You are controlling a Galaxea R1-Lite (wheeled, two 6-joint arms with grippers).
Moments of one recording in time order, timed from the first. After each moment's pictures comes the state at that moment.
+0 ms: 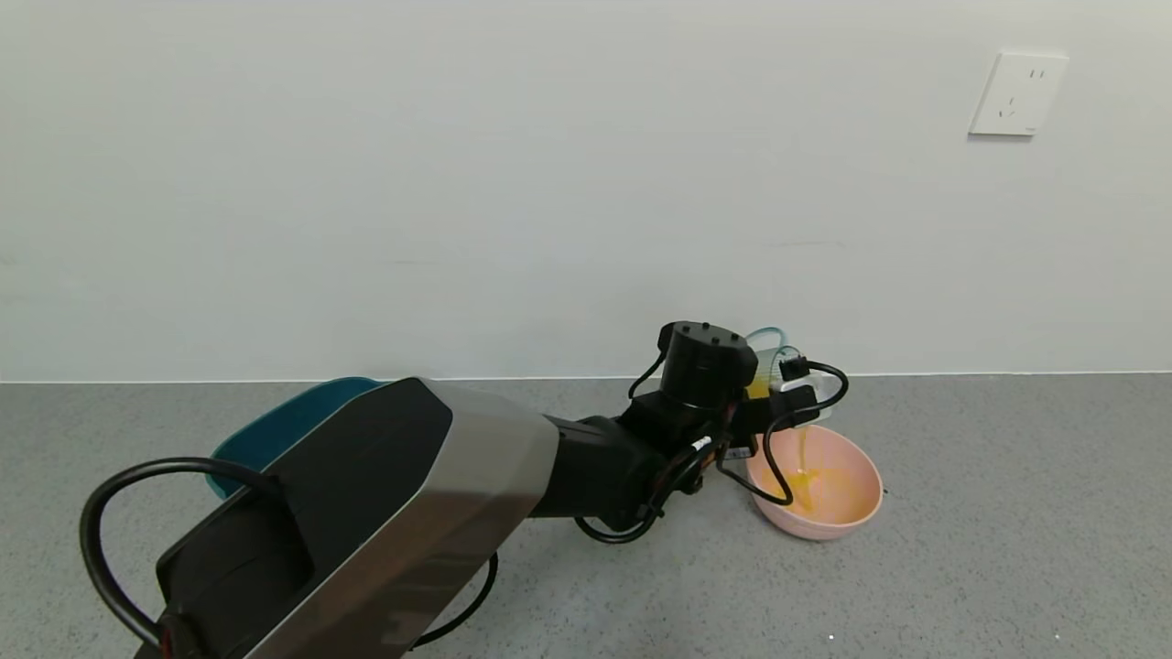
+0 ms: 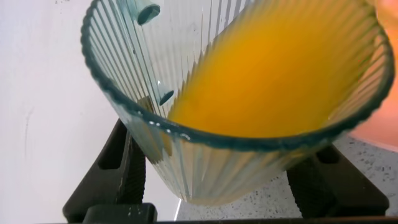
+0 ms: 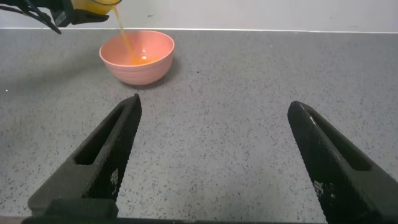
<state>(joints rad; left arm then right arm) -0.80 2.43 -1.72 -0.47 0.23 1.00 0.00 0.00 0.00 -0.01 0.00 0.03</state>
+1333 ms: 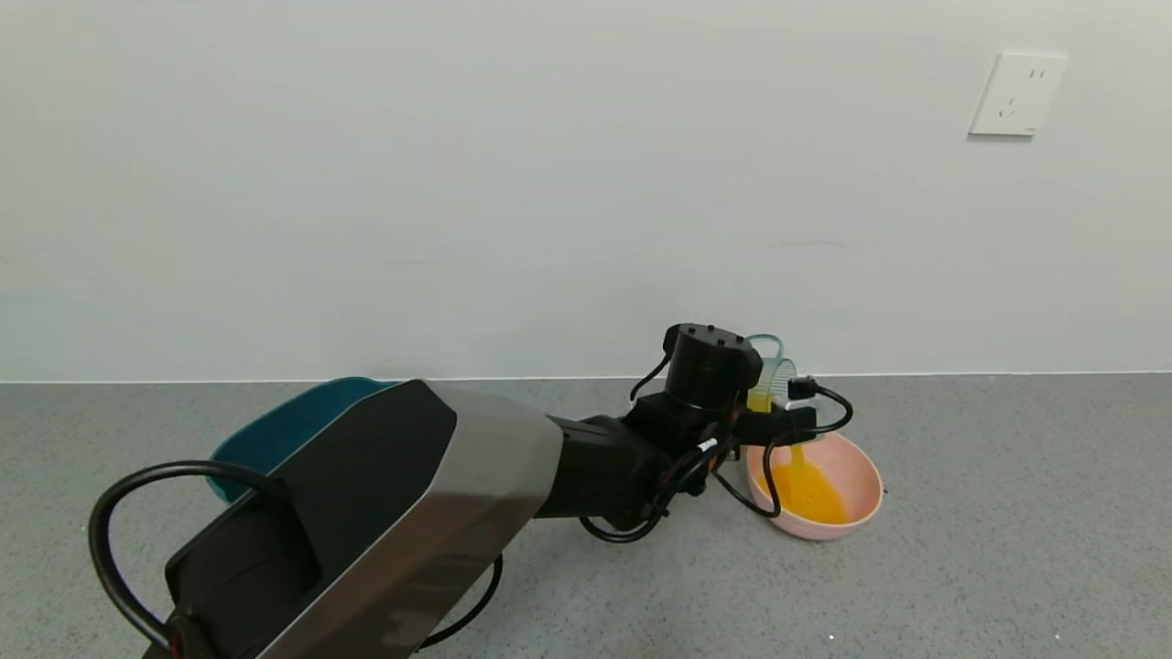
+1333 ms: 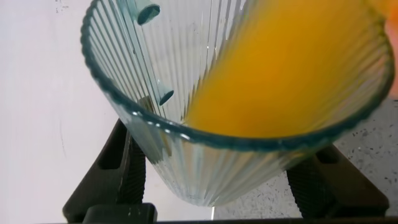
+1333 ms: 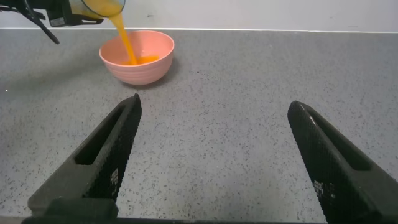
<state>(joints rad) -0.81 2.44 -1.74 -0.43 0.32 1.22 0.00 0.00 0.00 -0.01 0.00 0.03</state>
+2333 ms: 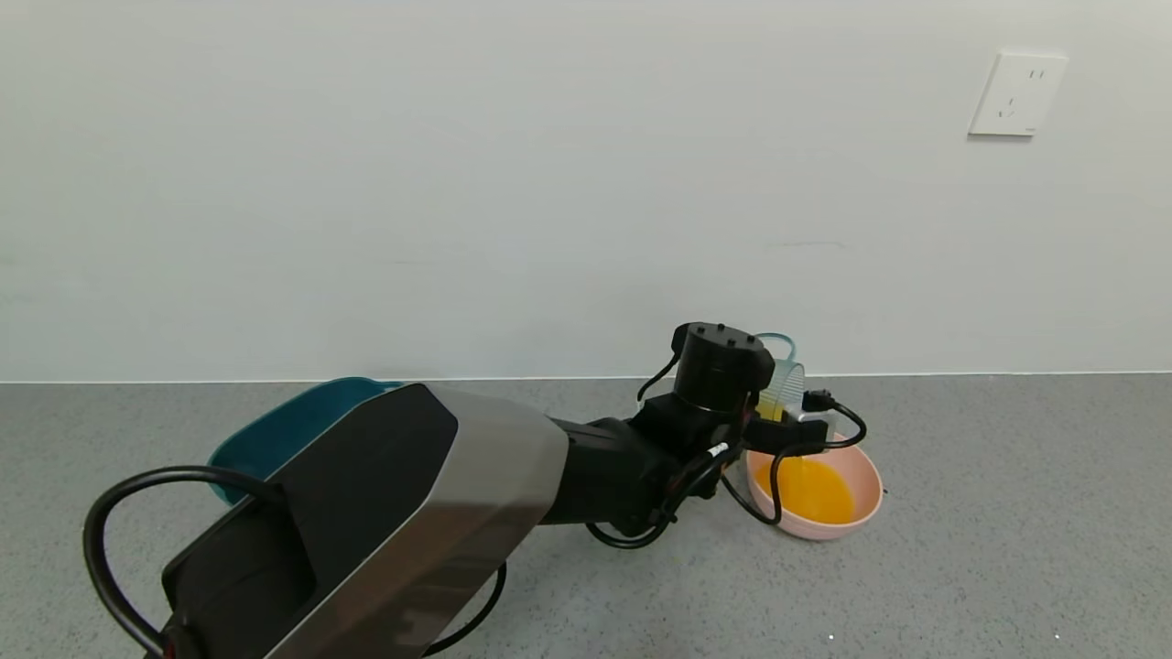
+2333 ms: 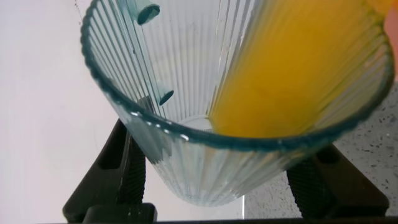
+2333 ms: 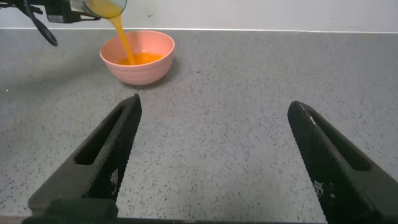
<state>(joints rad) -0.83 2.43 -1.75 -0.44 0.36 1.37 0.00 0.00 0.00 -0.01 0.00 0.03</state>
